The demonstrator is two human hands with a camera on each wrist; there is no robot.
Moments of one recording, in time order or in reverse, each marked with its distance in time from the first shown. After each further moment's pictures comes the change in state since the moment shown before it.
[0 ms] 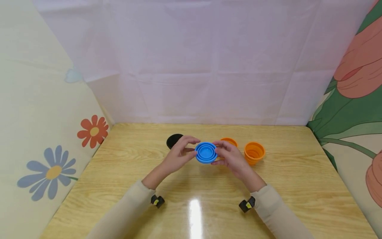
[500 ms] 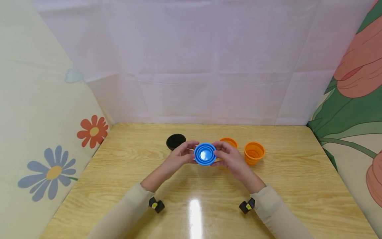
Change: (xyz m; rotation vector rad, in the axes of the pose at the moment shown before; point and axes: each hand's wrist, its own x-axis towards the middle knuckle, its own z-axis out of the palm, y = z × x) left_hand -0.006 -0.004 0.003 -0.375 -0.034 -0.371; right_hand -0.001 0.006 0.003 -0.019 -0.002 -0.040
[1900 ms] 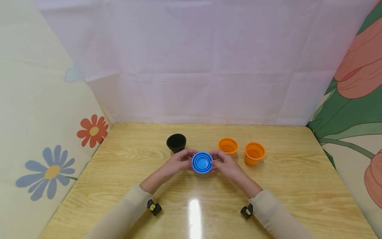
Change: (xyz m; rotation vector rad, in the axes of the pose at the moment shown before) left_hand -0.006 -0.026 -0.008 0.059 -0.007 -0.133; right_hand 0.002 0.029 0.004 -0.246 -0.041 0.012
